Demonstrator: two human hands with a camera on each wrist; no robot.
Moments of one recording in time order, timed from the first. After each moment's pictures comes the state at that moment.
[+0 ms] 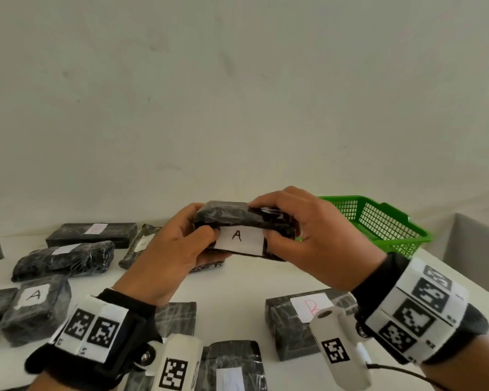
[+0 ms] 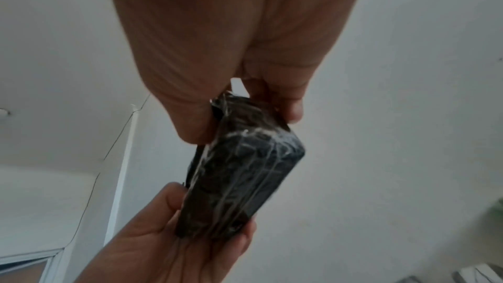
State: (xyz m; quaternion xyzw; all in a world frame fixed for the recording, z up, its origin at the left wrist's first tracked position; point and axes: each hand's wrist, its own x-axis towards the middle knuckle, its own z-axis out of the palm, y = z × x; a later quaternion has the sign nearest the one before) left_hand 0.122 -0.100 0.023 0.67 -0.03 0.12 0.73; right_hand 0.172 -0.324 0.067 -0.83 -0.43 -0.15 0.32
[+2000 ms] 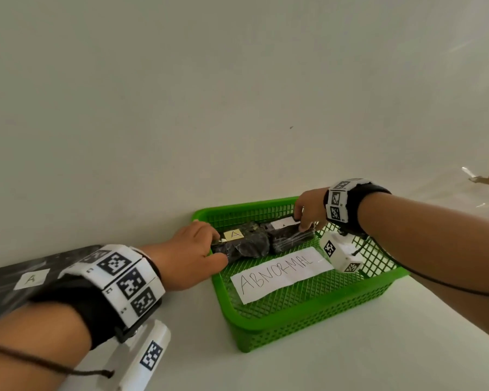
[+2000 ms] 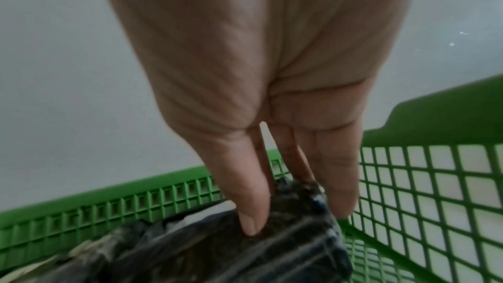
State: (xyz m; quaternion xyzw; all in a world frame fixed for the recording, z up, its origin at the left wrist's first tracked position) left_hand 0.443 -0.195 -0.029 0.98 -0.12 -0.08 0.13; right_hand 0.561 -0.452 0.022 -0.98 -0.06 0.17 0.00
